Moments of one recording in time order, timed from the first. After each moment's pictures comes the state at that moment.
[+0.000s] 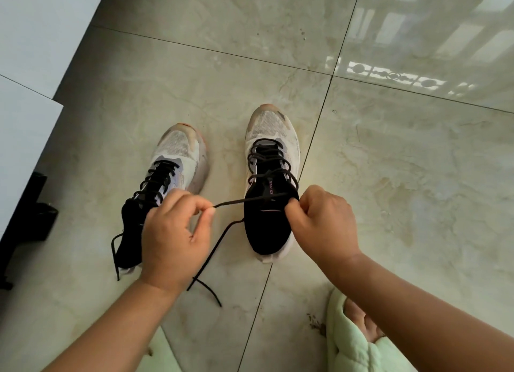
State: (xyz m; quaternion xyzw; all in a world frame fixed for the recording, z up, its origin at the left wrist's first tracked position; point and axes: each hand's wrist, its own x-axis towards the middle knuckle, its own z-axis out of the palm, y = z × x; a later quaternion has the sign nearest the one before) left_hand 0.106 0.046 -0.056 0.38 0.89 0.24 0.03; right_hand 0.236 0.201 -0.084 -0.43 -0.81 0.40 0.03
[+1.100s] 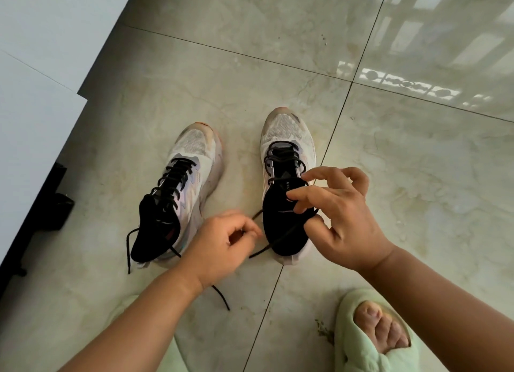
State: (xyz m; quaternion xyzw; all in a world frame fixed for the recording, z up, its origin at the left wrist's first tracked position) left_hand 0.118 0.055 -0.057 0.31 0.82 0.31 0.36; right_hand 0.235 0.224 -0.065 -0.15 -0.90 0.38 0.12
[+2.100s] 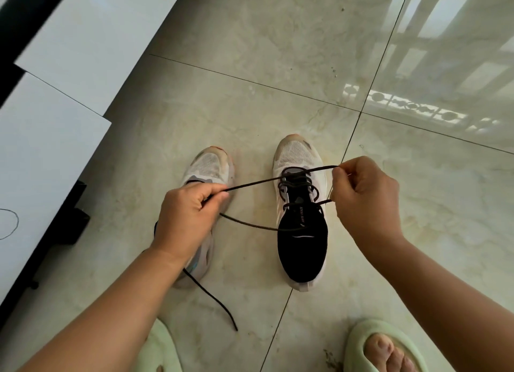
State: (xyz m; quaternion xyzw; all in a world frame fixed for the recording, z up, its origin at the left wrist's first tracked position) left_hand 0.053 0.066 -0.043 0.27 0.90 0.32 0.10; right_hand 0.195 0.253 -0.065 -0.45 -0.74 0.47 0.18
